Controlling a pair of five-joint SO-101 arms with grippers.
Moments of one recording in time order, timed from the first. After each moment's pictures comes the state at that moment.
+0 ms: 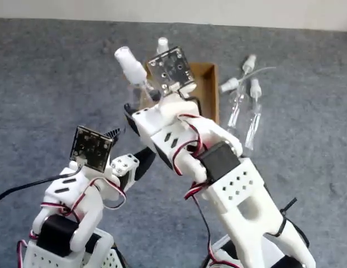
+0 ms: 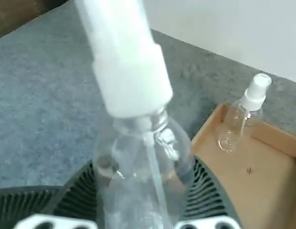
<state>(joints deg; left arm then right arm) 15.2 -86.4 62.3 55.3 2.9 -41.8 -35.1 19.1 49.1 -2.6</state>
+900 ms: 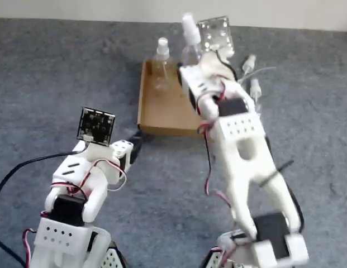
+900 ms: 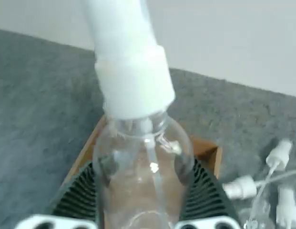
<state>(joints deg) 7.2 -76.4 68.4 45.0 2.8 -17.8 -7.9 12.3 27.8 2.6</state>
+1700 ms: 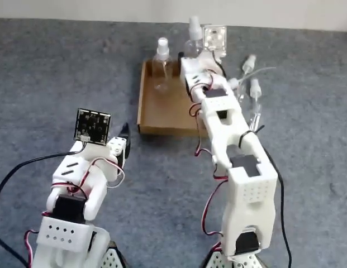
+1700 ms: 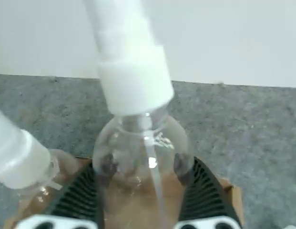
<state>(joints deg) 4.6 -76.4 72.4 38.6 2.8 -14.5 29.8 -3.6 1.6 -5.0</state>
